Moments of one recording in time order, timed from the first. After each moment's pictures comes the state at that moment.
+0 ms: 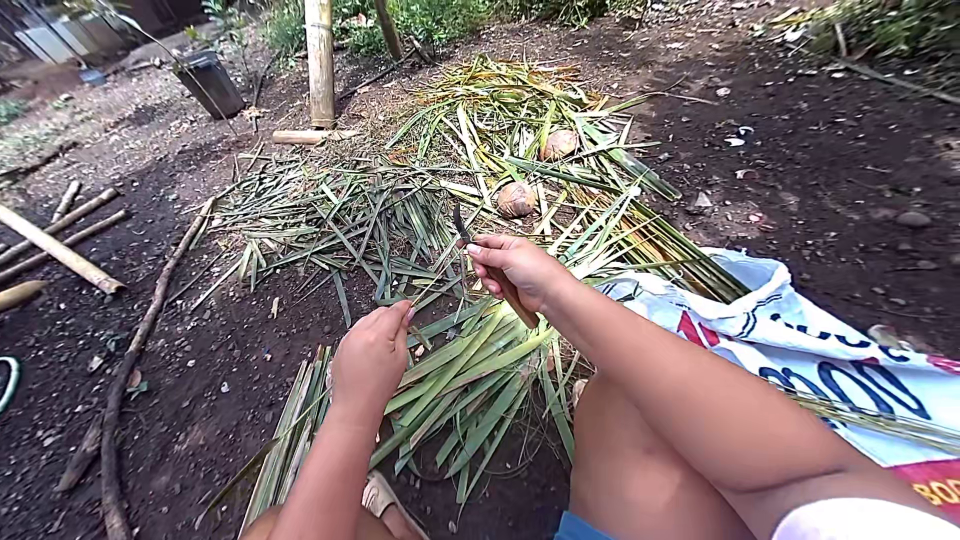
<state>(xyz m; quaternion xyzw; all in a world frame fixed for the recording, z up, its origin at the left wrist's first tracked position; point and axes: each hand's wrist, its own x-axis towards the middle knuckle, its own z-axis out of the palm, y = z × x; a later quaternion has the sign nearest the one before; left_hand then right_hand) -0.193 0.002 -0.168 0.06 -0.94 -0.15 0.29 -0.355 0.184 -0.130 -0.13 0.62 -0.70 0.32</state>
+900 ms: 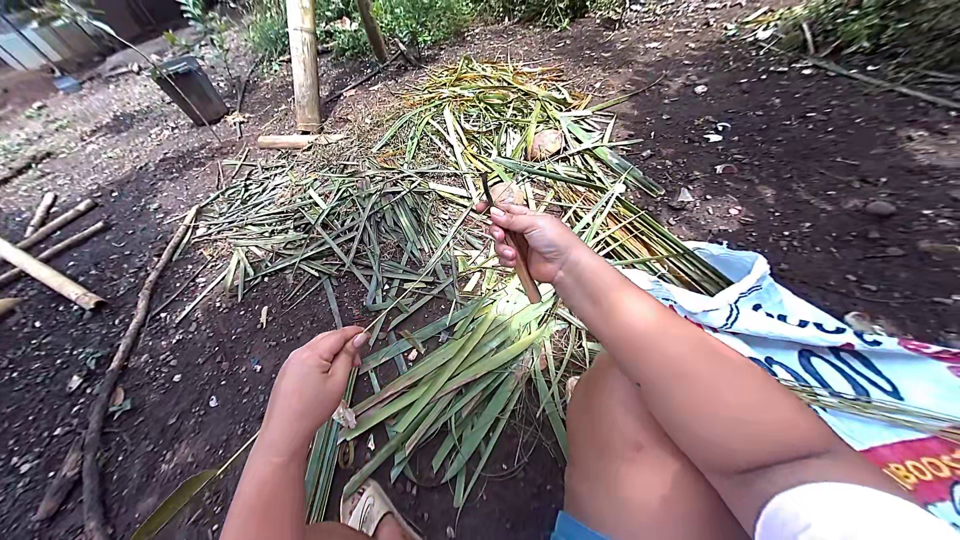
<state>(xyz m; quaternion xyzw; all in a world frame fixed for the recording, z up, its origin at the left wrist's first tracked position) -0.163 -0.049 -0.153 0.08 -0.95 -0.25 0.17 -0.398 0.213 -0.122 -0.10 0.54 -0.78 0.31</state>
